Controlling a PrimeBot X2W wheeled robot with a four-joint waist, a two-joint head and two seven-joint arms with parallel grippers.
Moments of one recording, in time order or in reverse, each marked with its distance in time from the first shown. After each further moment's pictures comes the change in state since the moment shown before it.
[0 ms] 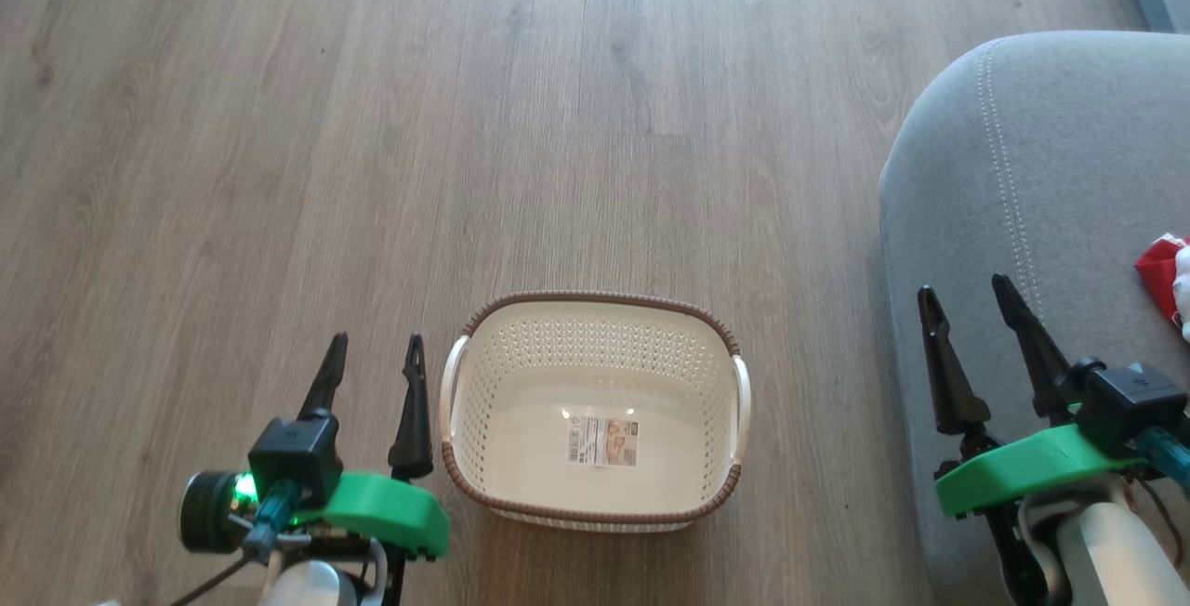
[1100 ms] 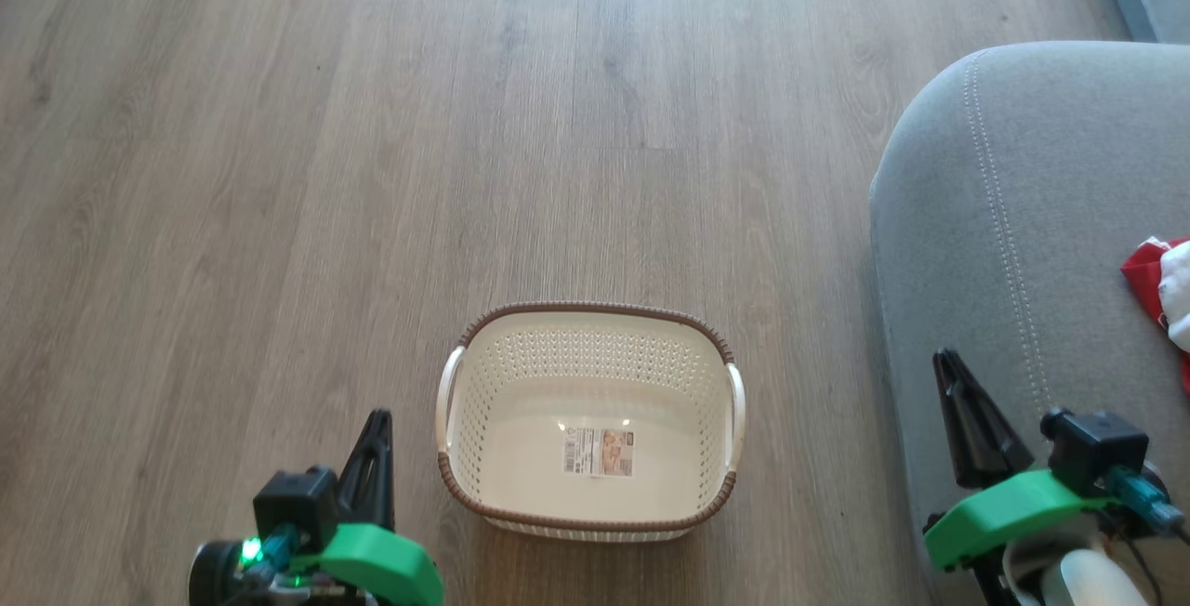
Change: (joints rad) left arm 0.054 0.000 0.016 0.112 -0.037 -0.041 0.002; right arm 0.037 0.010 0.016 0.114 0.008 0.000 0.002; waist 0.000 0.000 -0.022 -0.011
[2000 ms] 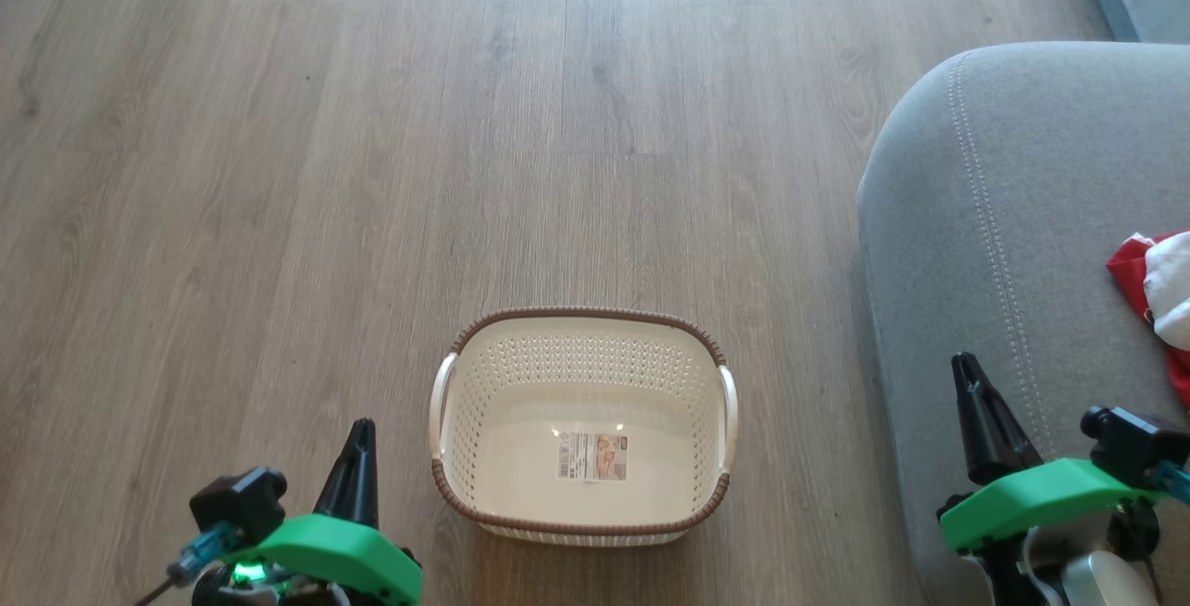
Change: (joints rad) left arm 0.010 0.008 0.033 0.008 -0.319 -0.053 0.061; right arm 0.009 0.022 -0.030 0.006 0.286 0.000 0.072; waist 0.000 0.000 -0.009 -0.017
